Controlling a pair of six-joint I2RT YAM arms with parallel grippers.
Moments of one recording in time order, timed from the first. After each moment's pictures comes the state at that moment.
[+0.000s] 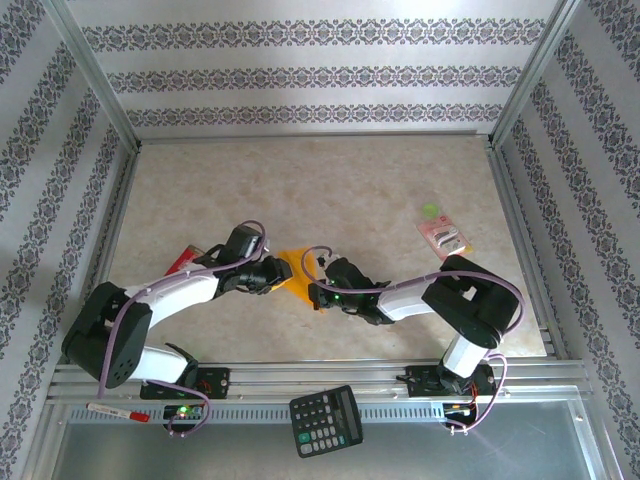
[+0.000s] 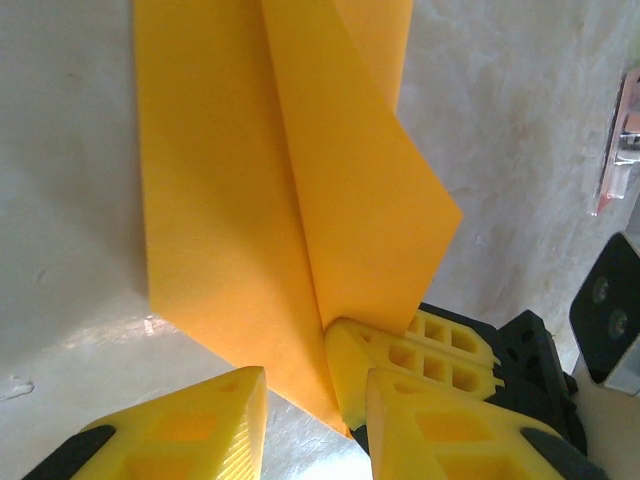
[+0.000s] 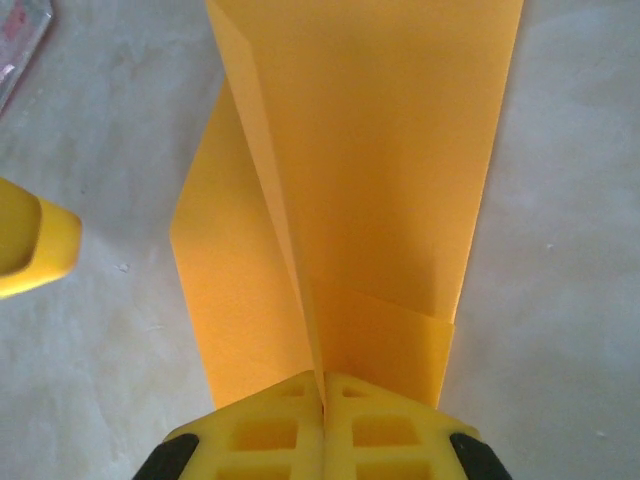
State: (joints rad) left arm -0.49 1.39 0.64 -0.17 0.42 -0.97; right arm 0.90 1.70 0.55 0.45 -0.10 0.73
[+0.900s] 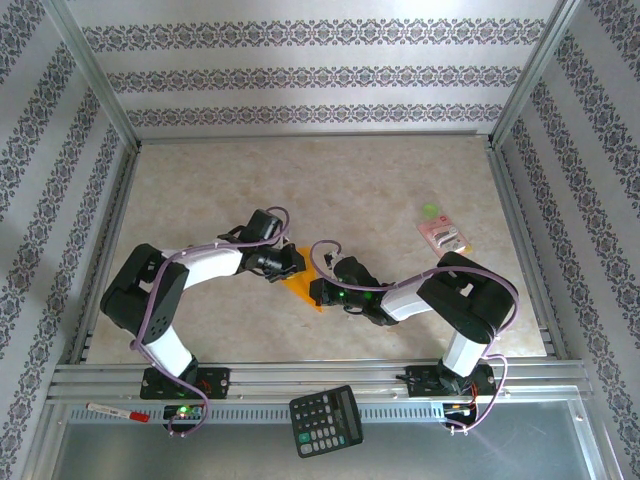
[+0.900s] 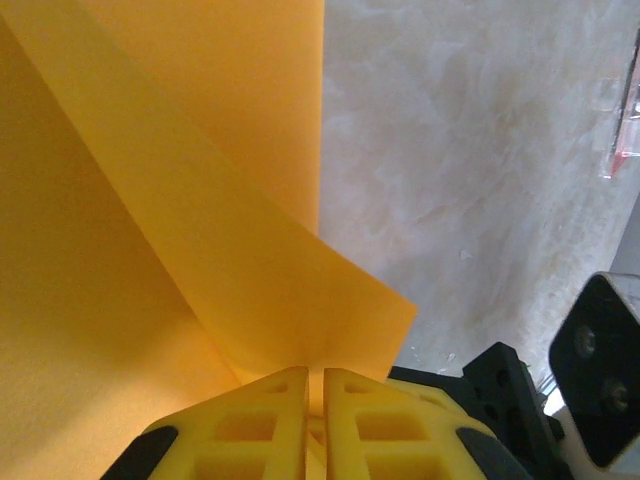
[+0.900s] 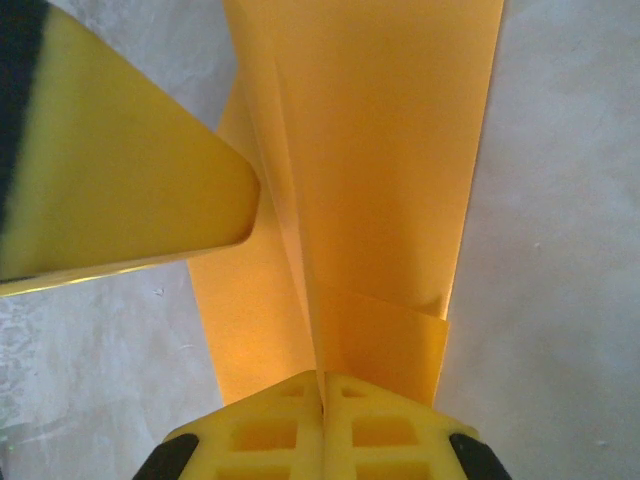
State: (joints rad) left arm -0.49 1.68 0.85 -0.18 0.53 -0.85; right arm 0.86 1.73 0.50 0.60 -0.18 0.84
